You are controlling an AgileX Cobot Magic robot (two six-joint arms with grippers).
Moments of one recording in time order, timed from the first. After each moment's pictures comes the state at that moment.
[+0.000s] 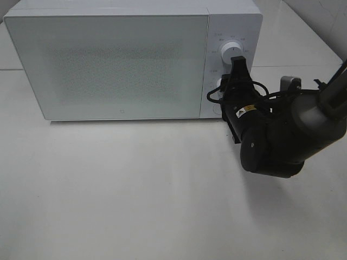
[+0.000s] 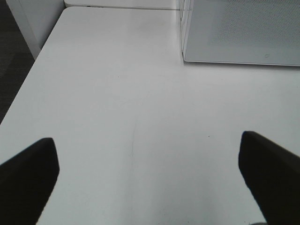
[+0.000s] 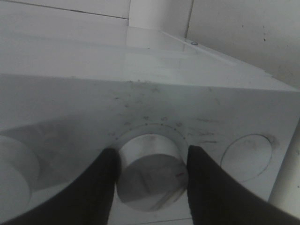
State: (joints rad) left arm 0.03 0.00 -0.52 0.01 1.08 -0.03; right arm 0.61 2.06 -0.76 0.65 -1.15 1.24
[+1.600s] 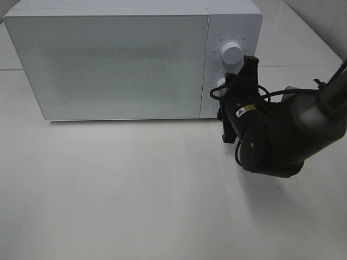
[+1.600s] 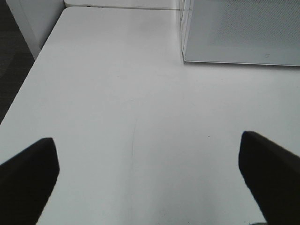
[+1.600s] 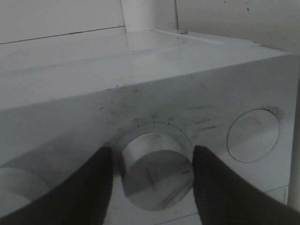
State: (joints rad) left arm 0.03 0.00 -0.52 0.01 1.08 -0.03; right arm 0.61 2.06 -0.76 0.66 -1.16 1.47
